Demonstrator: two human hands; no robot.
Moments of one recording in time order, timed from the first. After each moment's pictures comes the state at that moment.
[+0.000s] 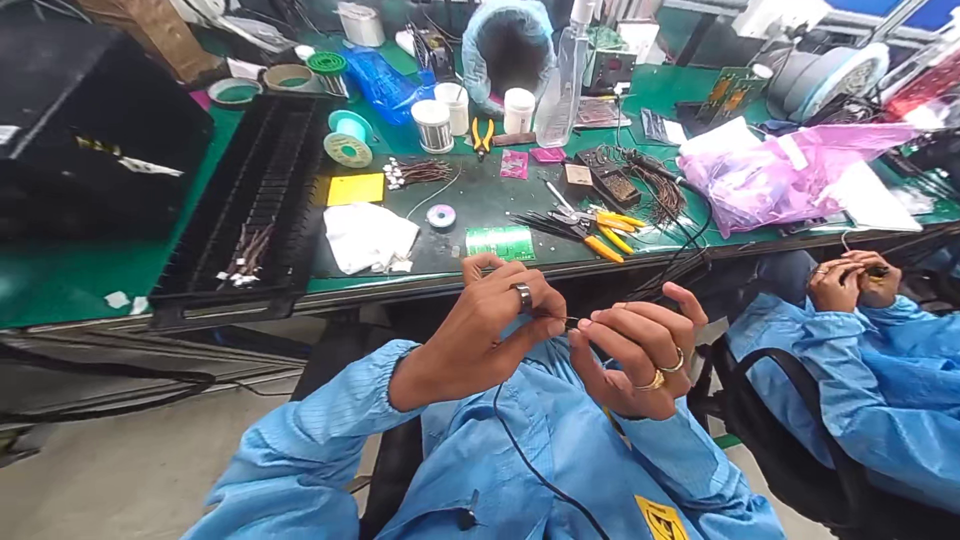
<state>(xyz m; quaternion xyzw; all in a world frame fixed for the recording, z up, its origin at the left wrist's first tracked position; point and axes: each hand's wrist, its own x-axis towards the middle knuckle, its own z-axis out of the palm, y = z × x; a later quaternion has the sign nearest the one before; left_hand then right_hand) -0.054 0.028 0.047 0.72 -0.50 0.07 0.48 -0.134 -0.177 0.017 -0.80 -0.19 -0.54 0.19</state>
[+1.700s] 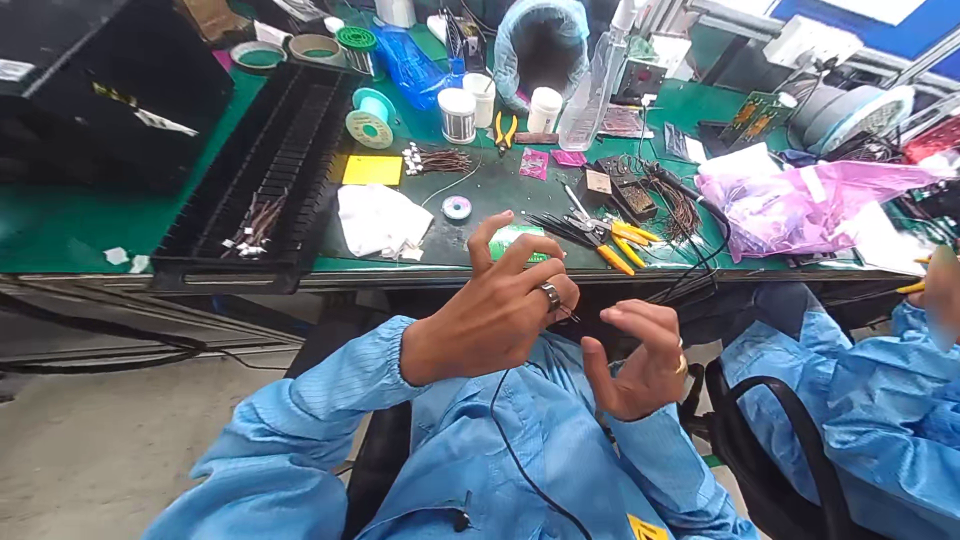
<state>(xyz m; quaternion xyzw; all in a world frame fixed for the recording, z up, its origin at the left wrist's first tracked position) -0.038 0.028 0.050 0.76 -0.53 0.21 0.30 -0.120 -0.178 0.001 -0.78 -0.20 -0.45 0.39</state>
